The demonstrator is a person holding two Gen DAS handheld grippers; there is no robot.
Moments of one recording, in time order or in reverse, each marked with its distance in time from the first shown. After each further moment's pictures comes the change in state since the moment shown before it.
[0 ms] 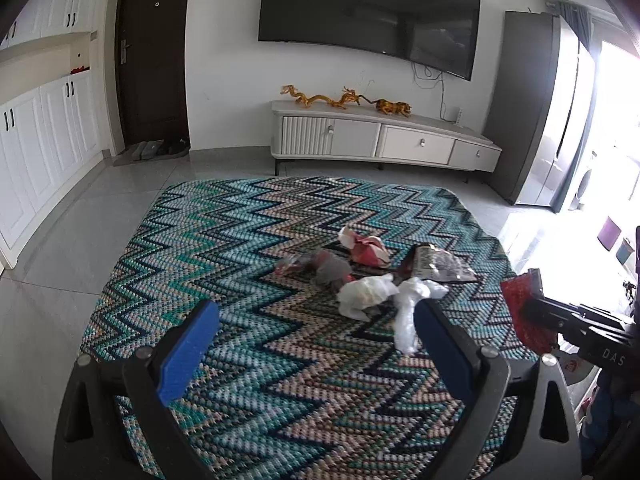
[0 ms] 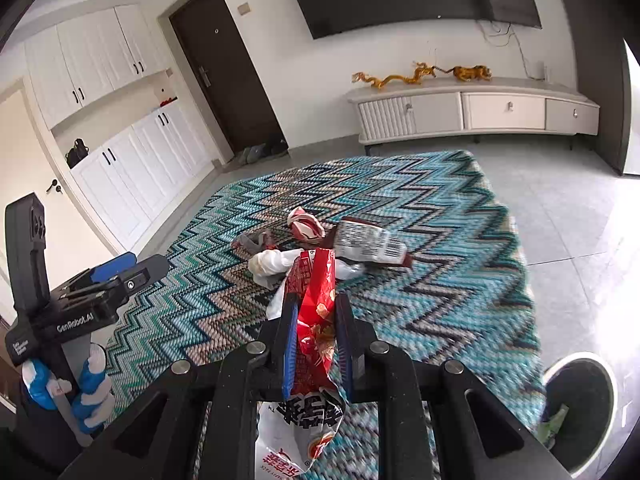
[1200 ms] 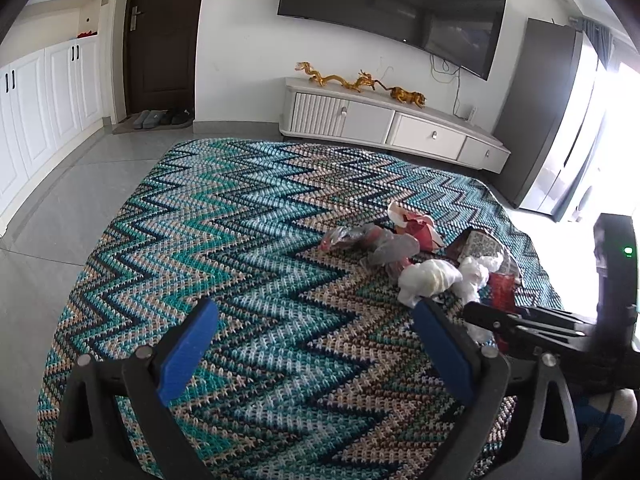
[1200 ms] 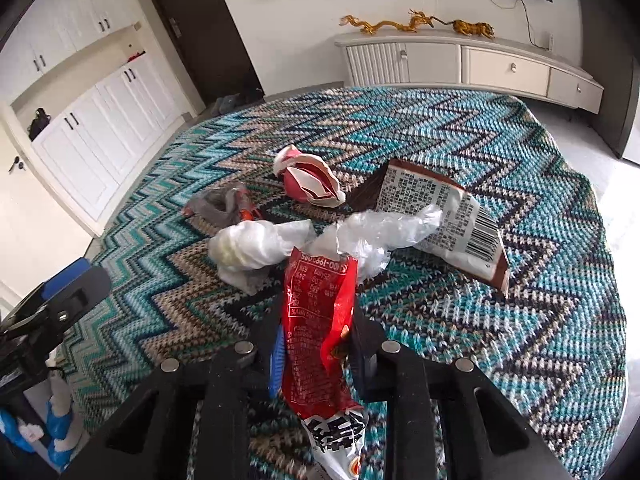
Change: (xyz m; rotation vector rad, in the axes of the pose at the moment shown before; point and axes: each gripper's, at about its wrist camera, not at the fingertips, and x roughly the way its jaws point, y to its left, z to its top) left arm 0.049 0.050 -0.018 -0.081 0.062 -0.033; right arm 0.123 0.021 0.004 0.007 0.176 -0.097
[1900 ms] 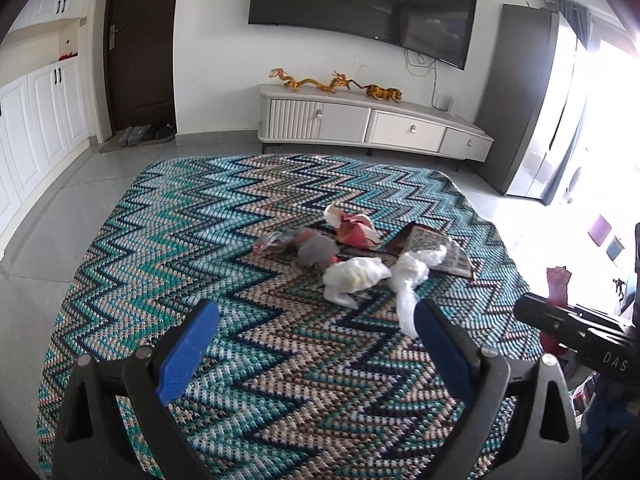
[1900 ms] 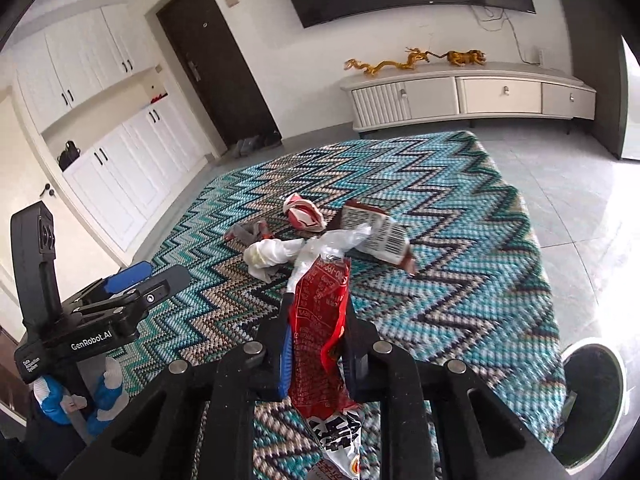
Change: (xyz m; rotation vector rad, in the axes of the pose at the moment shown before) left arm -0.025 -0.062 0.001 0.079 -0.011 -0.021; right arm -0.105 -0.033 -0.028 0.037 -0.148 0.086
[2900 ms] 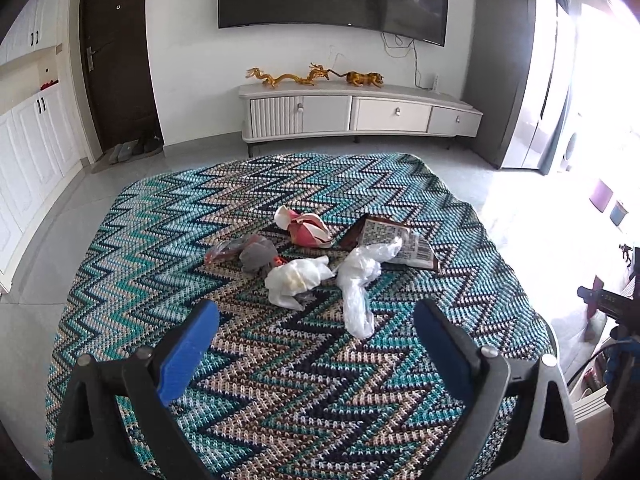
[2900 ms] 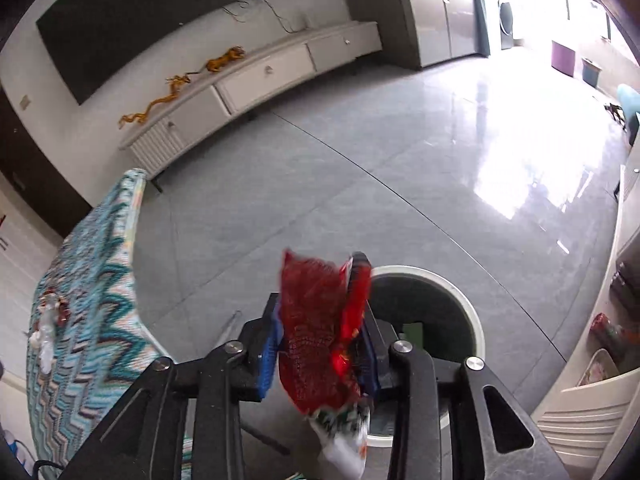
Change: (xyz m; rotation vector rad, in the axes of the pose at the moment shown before) left arm 0.002 -0.059 0.007 0.108 0.034 0.021; right arm -0.112 -0.282 -0.069 0.503 -0.041 -0.505
